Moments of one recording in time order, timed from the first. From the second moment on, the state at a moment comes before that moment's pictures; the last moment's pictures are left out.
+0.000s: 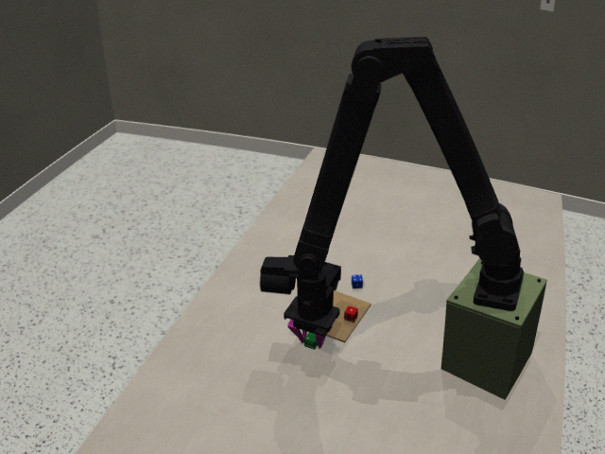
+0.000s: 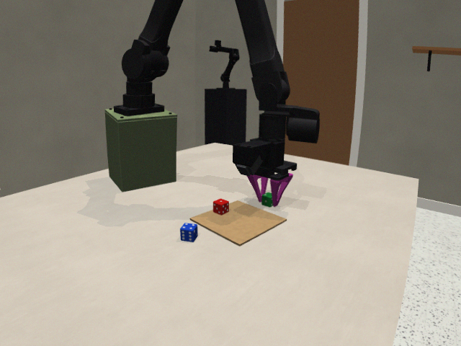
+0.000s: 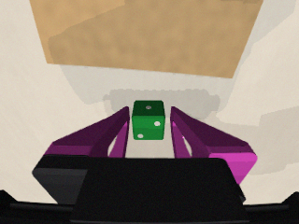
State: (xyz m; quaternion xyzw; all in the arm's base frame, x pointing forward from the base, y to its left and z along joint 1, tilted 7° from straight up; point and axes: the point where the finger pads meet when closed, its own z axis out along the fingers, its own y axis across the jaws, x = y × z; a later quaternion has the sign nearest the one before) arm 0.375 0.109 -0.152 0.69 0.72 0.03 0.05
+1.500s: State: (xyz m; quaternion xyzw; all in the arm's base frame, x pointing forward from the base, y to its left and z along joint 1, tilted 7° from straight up) arm 0.375 0.109 -0.152 0.69 0.72 0.03 0.05
